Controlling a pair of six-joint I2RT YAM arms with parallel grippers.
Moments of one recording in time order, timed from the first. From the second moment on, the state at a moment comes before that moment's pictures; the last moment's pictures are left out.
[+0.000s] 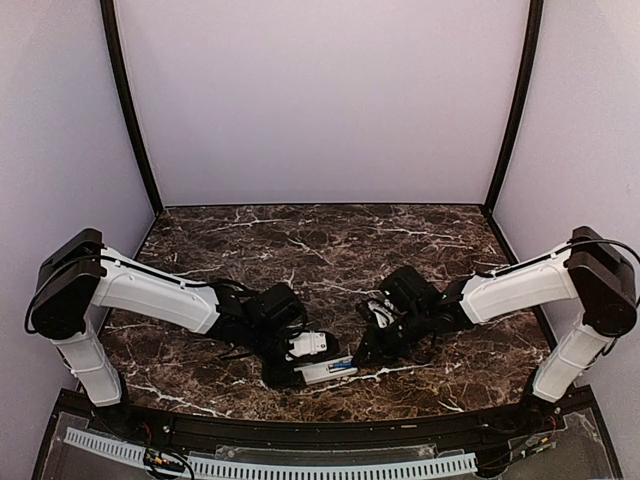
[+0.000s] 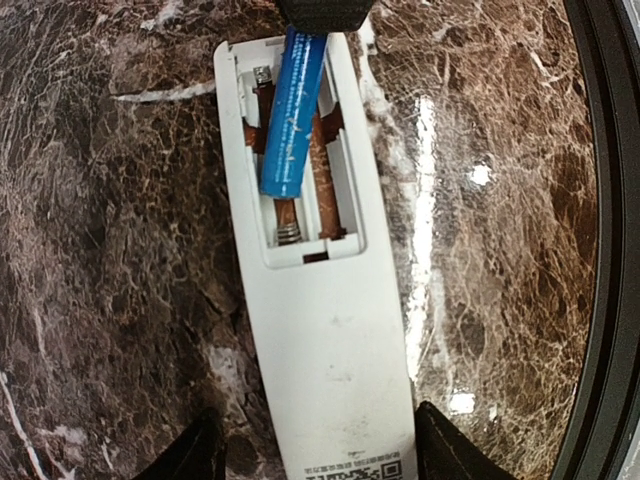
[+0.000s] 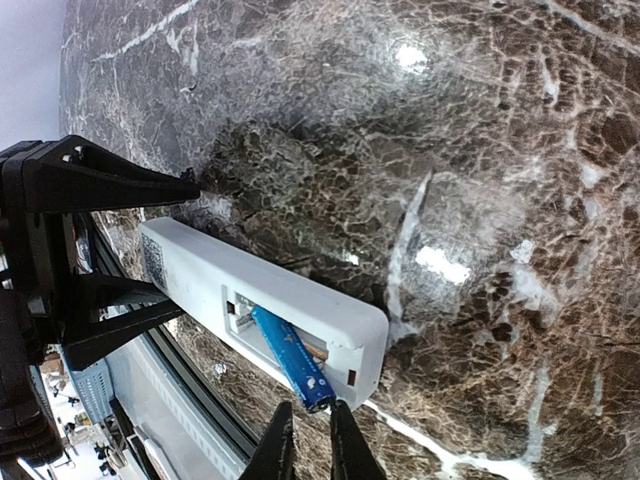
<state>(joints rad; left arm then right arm) -1.07 1.75 0.95 -0.35 0.20 0.33 0.93 1.62 0.77 -0.15 -0.49 0.78</state>
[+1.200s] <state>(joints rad) -1.07 1.77 0.98 -0.36 0.25 0.32 0.94 1.70 0.84 -0.13 -0.48 0.82</state>
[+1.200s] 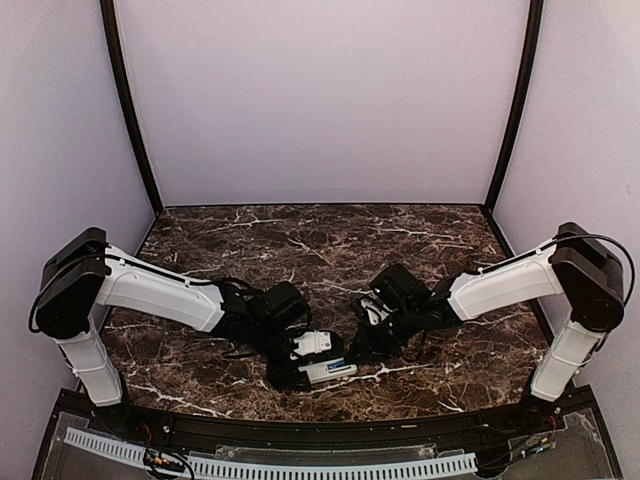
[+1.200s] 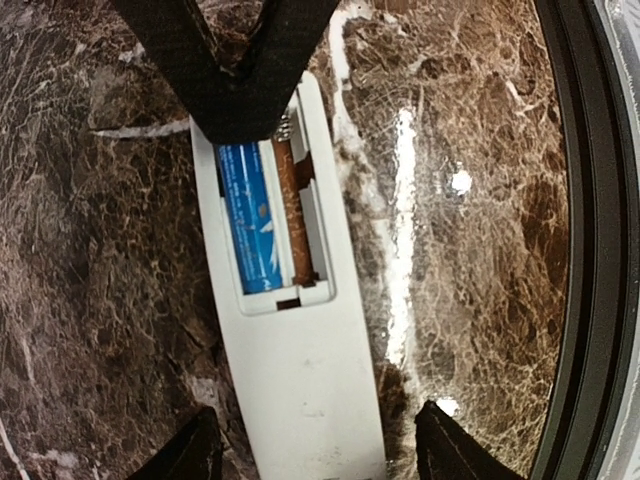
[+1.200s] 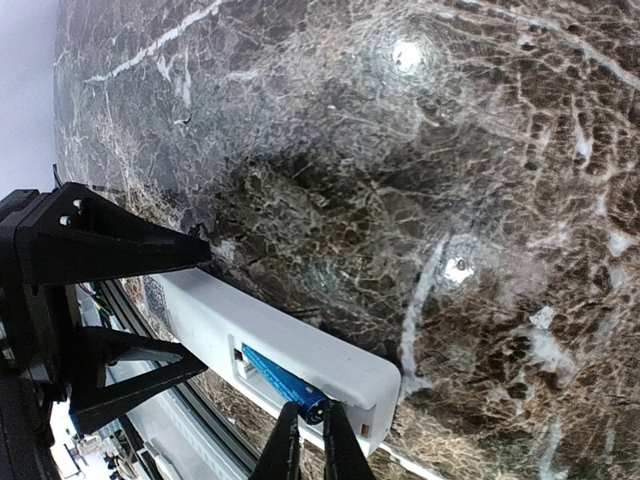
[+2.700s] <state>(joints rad) -1.04 1.81 0.93 0.01 0.28 0.18 0.96 1.67 0.74 0.02 -0.45 0.91</state>
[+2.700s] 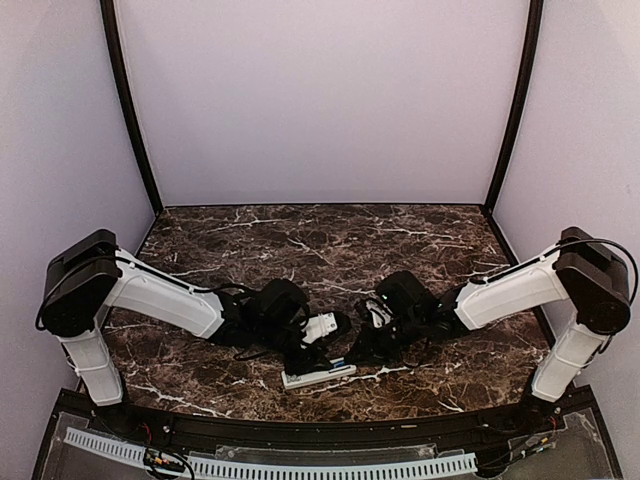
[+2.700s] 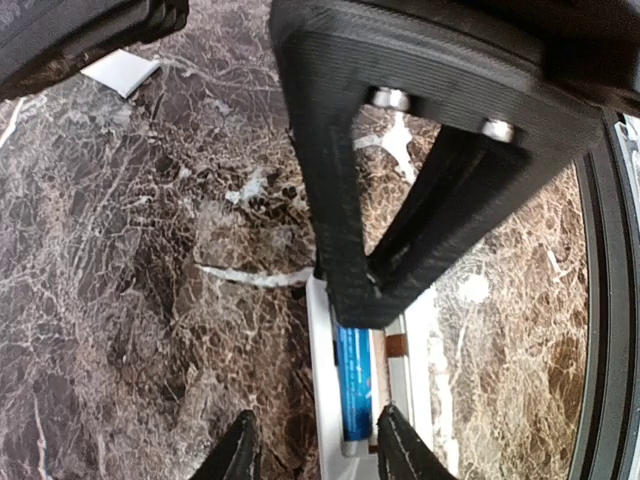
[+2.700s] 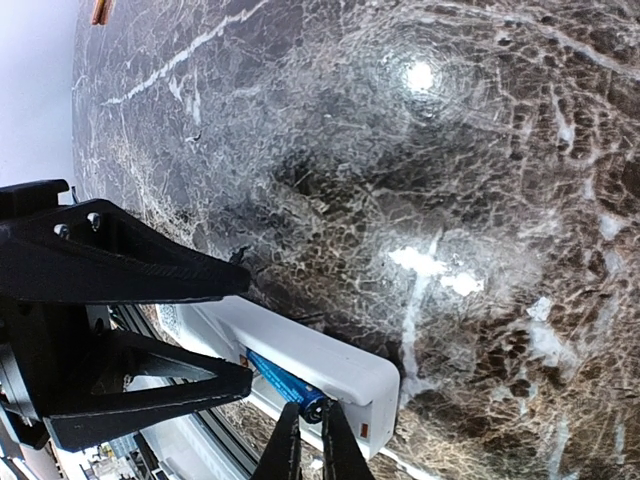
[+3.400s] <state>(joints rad) -1.05 1.87 1.00 -0.02 0.32 0.24 0.96 1.67 0.73 0.05 -0.45 0.92</state>
